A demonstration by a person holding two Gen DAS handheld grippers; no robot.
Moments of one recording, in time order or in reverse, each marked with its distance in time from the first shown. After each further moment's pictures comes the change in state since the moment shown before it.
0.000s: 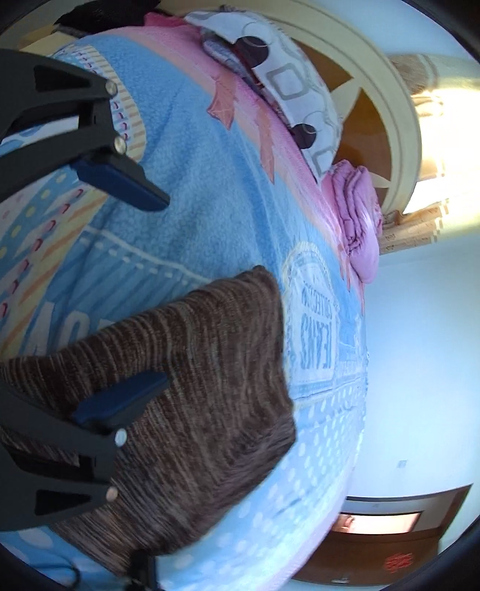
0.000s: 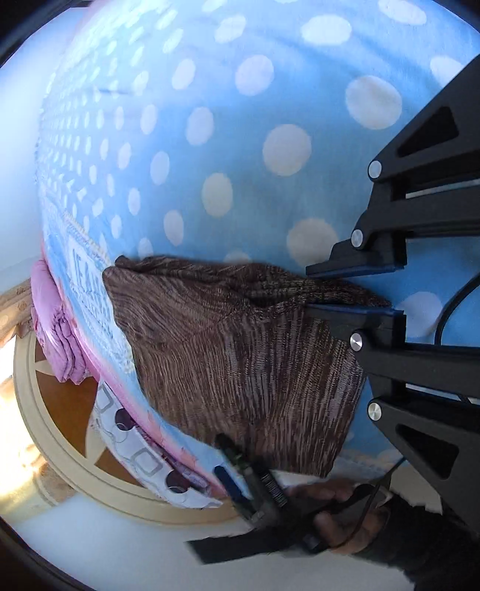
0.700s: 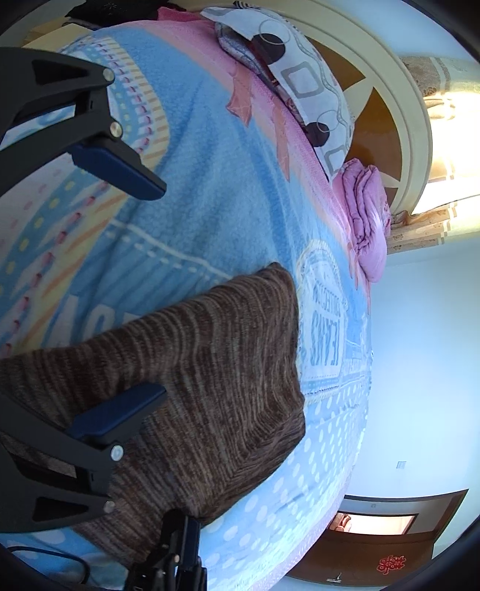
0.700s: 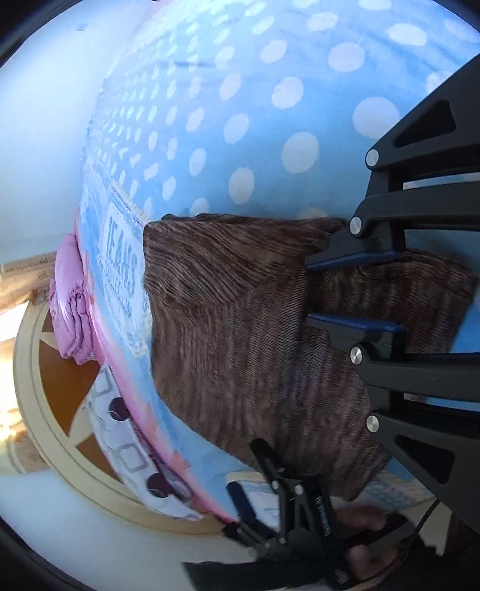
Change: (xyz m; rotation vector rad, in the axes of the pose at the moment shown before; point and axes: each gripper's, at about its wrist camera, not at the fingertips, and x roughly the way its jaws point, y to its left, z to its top) left arm -0.007 0.008 -0.010 -0.044 0.035 -0.039; right arm 0.015 0.048 0.025 -0.202 -0.127 -0.165
